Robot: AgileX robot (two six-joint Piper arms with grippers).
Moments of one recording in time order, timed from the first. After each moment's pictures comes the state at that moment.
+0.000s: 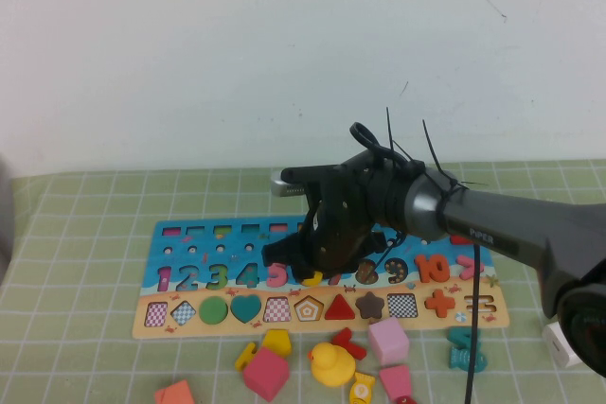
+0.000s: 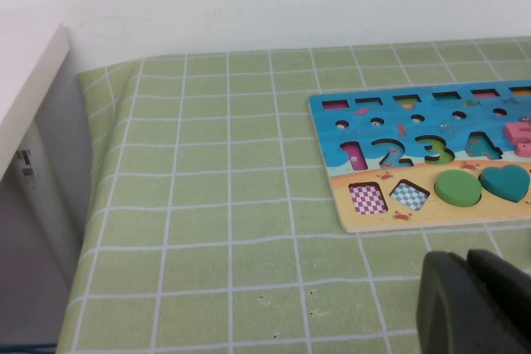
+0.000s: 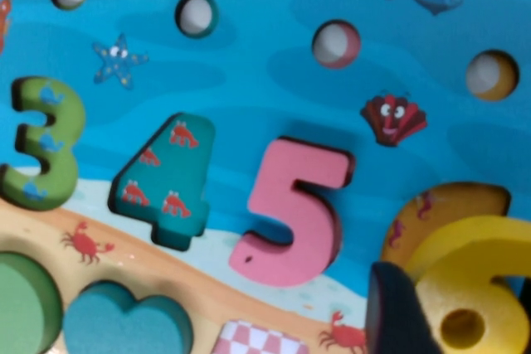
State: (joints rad) right arm 0.67 2.42 -1.89 0.03 0.72 0.42; left arm -0.04 -0.01 0.02 -0.12 0.37 0.07
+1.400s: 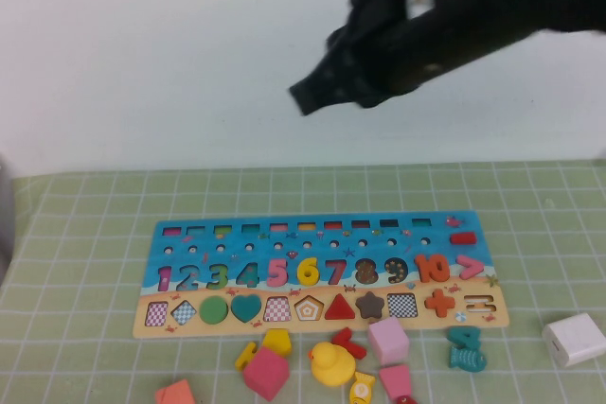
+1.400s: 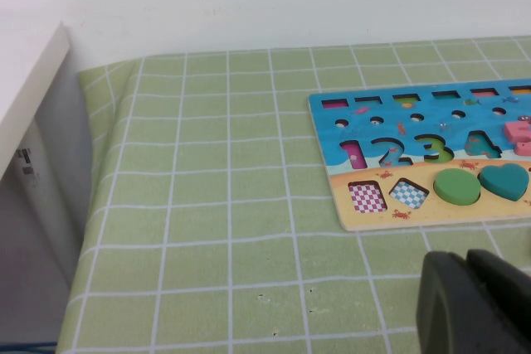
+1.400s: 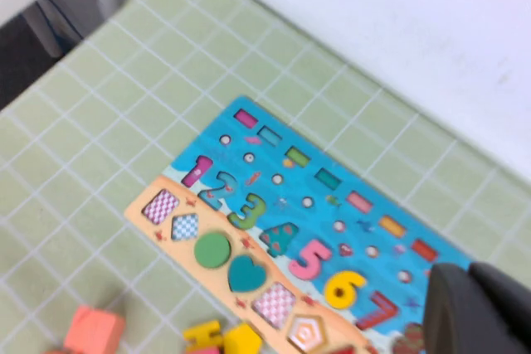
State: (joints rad) right arm 0.73 1.72 -1.82 -0.03 0.91 0.02; left arm -0.04 -0.01 0.02 -0.12 0.37 0.07
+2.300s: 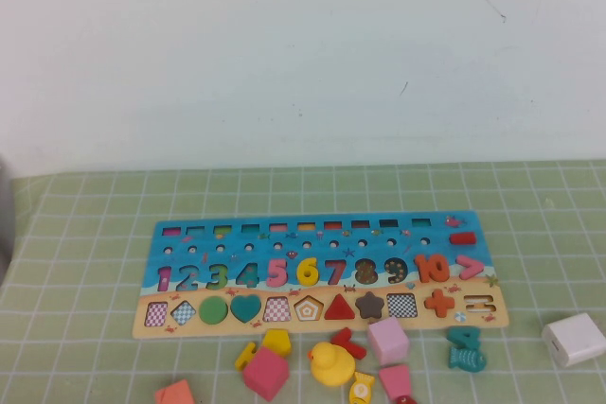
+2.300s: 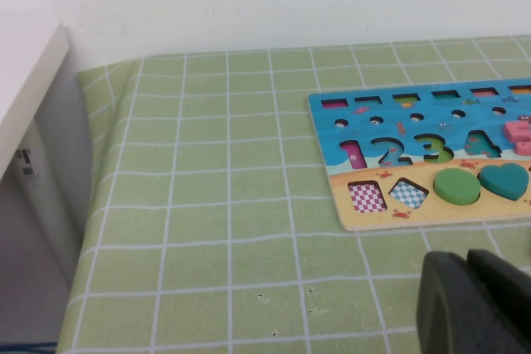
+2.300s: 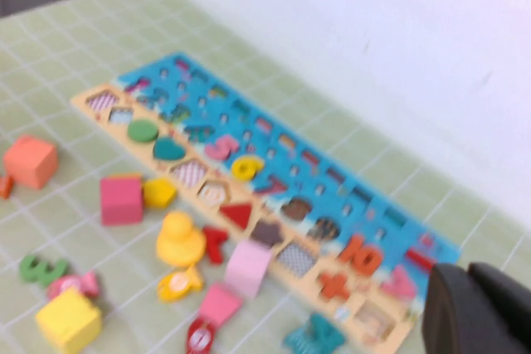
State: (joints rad) right arm 0.75 0.57 -0.64 -0.24 0.59 0.00; left arm -0.04 -0.01 0.02 -0.12 0.37 0.07
